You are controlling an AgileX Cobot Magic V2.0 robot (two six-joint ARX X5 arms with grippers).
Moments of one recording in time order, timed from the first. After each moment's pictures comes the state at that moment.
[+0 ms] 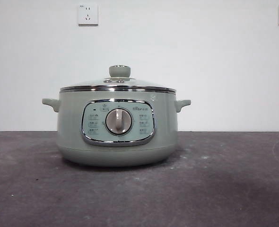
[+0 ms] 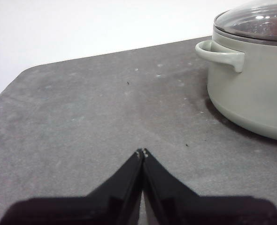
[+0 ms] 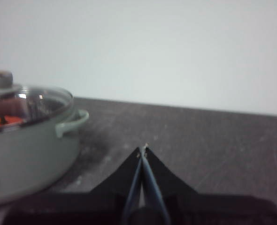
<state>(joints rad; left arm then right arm) 0.06 0.00 0.02 -0.18 0.11 0.15 0.08 0.00 0.09 -0.04 -0.13 -0.06</state>
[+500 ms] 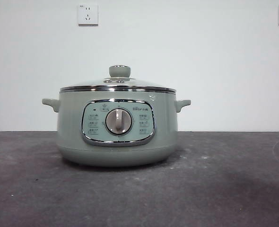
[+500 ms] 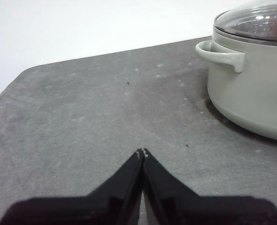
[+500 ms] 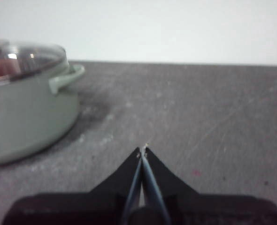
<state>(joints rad) 0.06 0.00 0.02 -0.18 0.11 0.15 0.08 0.00 0.04 -0.15 -0.13 -0.02</state>
